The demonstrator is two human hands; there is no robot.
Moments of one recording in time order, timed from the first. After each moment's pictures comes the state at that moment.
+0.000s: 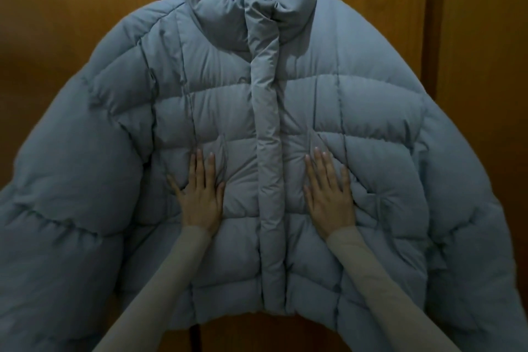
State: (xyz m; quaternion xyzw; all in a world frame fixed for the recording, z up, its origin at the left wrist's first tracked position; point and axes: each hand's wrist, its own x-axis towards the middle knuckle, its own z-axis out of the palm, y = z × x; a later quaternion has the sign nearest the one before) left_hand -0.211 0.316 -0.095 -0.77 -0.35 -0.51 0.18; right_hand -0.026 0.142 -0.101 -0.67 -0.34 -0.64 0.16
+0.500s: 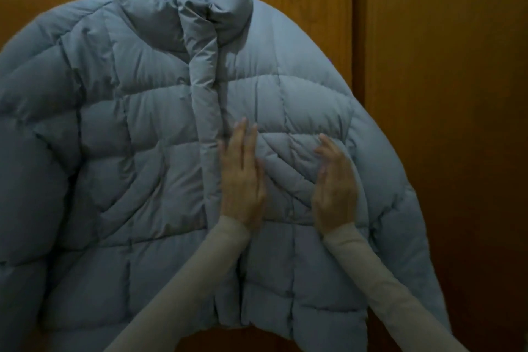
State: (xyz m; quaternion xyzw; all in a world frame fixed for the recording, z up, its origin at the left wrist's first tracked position) left_hand -0.134 0.144 -0.039 -0.74 0.00 -0.67 -0.04; right_hand -0.034 0.041 -0.060 -0.50 -0.40 -0.55 0.53
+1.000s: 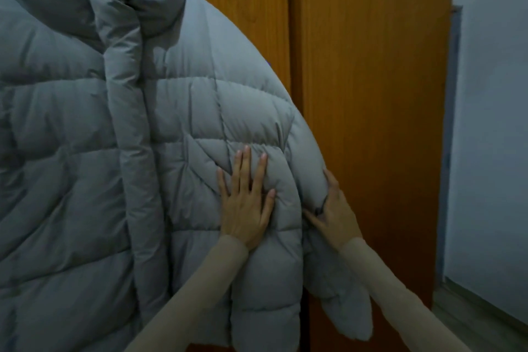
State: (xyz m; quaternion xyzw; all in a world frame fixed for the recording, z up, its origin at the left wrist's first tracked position) left_hand -0.042 0.117 -0.090 -0.82 -0.07 -0.56 0.11; right_hand 0.048 -0.051 -0.113 -0.78 -0.35 -0.25 0.45
